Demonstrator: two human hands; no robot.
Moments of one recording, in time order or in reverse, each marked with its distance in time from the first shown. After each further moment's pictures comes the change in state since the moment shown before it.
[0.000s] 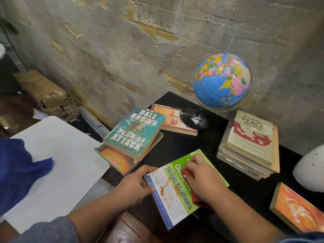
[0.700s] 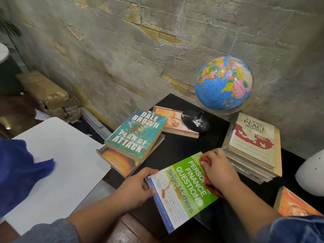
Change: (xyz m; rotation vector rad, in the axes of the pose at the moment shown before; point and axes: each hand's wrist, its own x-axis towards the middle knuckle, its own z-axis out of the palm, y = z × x) left_hand -0.004 0.006 -0.001 0.013 -0.008 0.006; right_hand 0.027 0.047 -0.007 0.047 0.179 0.245
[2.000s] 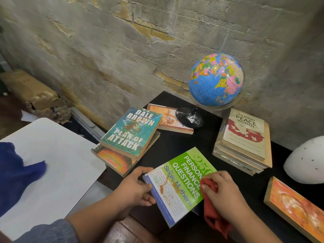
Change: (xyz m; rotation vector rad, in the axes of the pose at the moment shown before) left_hand -0.014 0.011 0.004 -0.510 -0.040 -0.112; right_hand -0.086 0.007 -0.002 0.245 -0.060 0.046
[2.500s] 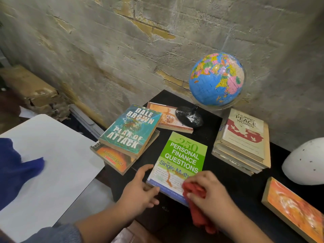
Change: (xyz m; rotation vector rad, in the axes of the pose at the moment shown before) left_hand 0.001 -0.017 0.020 0.071 0.096 0.092; right_hand -0.011 -0.021 0.007 0.018 -0.127 -0.178
